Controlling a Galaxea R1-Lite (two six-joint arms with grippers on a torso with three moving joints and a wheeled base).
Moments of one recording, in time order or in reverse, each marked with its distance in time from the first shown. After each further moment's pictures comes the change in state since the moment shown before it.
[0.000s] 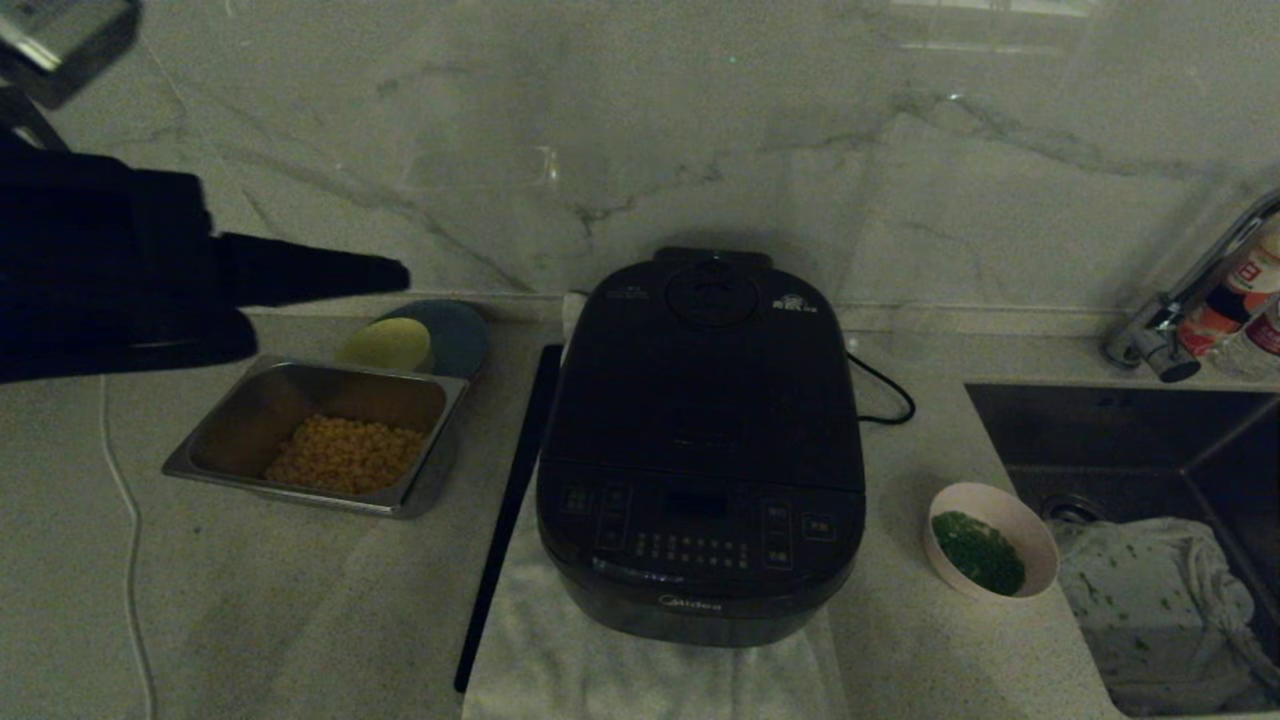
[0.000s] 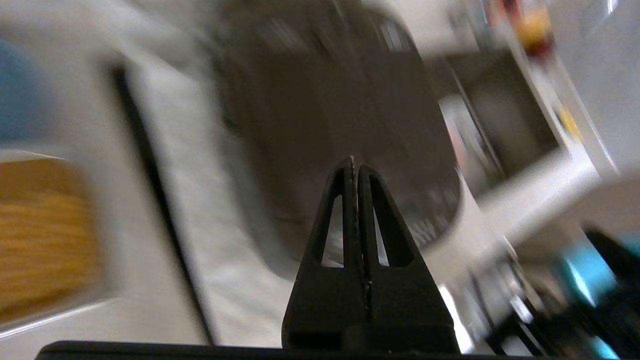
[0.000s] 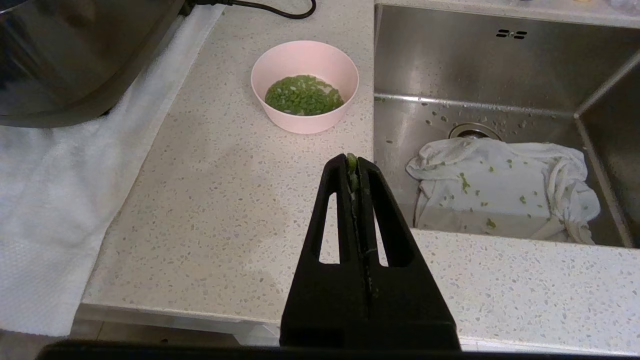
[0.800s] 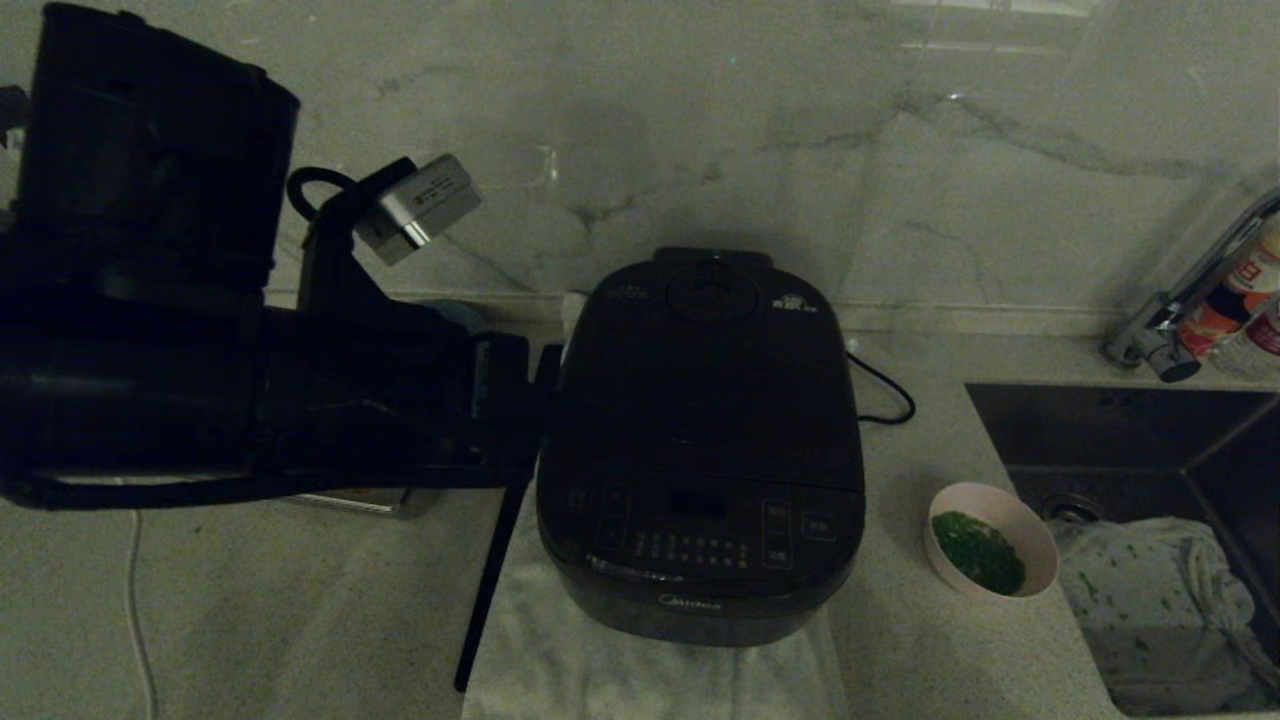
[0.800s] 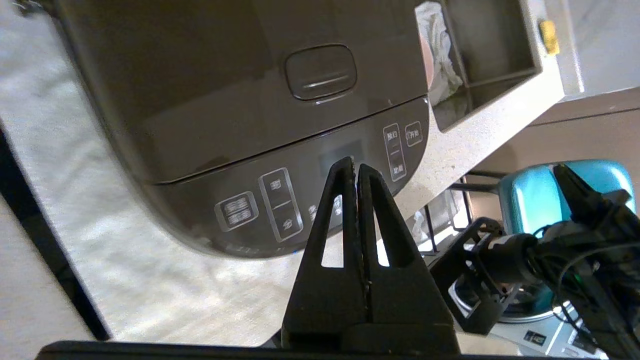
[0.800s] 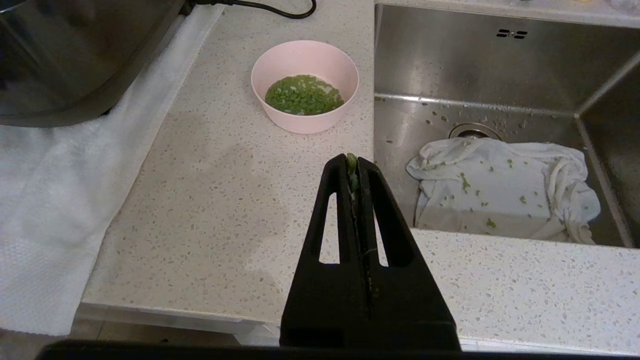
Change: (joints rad) left arm -0.301 0.180 0.031 -0.019 0.158 -0.157; right arm 0.000 0.000 0.000 0.000 0.001 0.000
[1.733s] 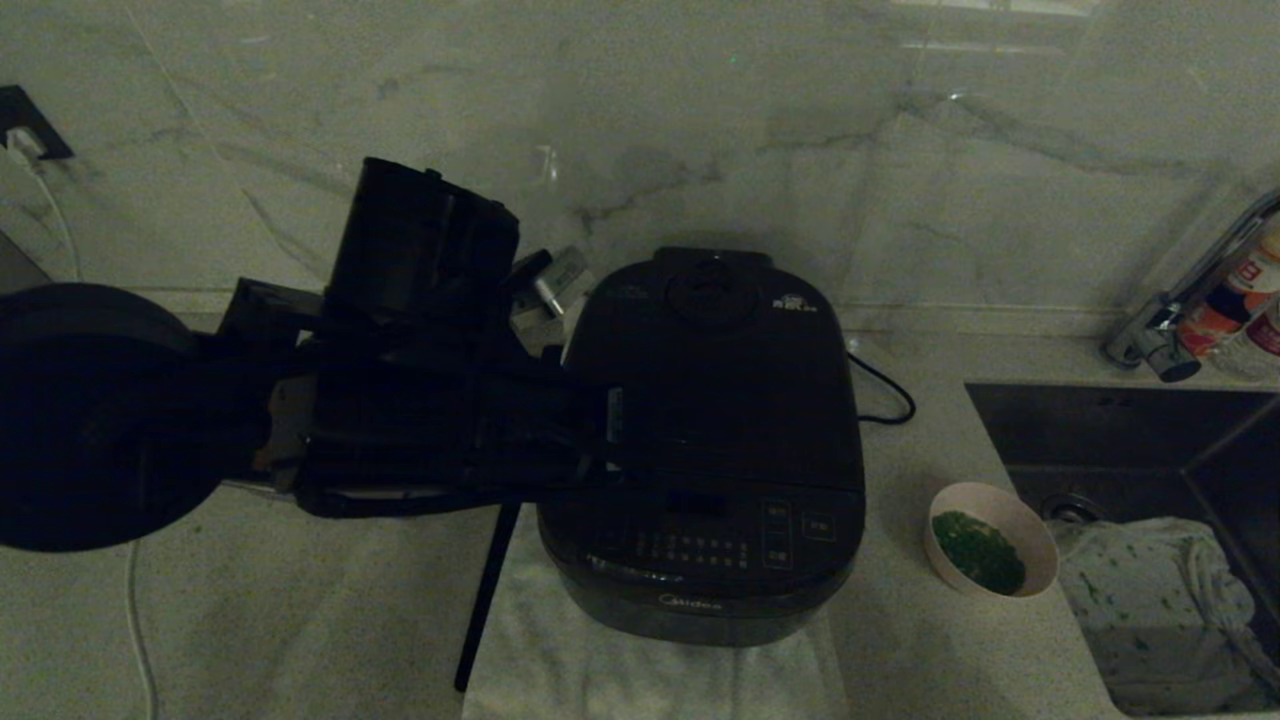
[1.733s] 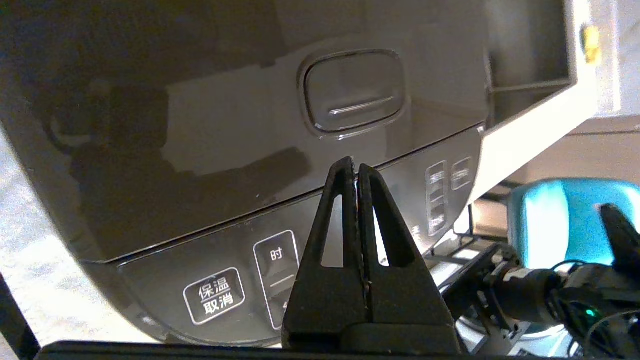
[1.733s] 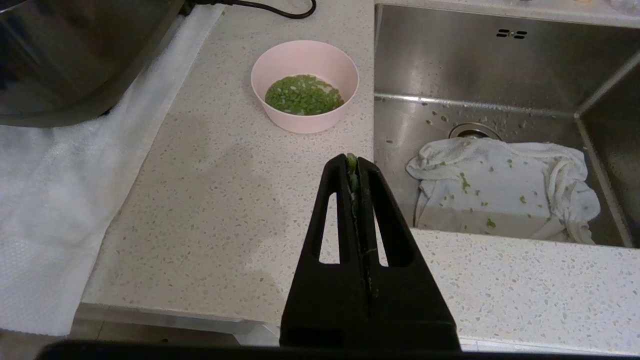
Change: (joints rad) left arm -0.037 0.184 0.004 -0.122 0.070 -0.082; right arm 0.000 0.000 0.000 0.000 -0.001 0.000
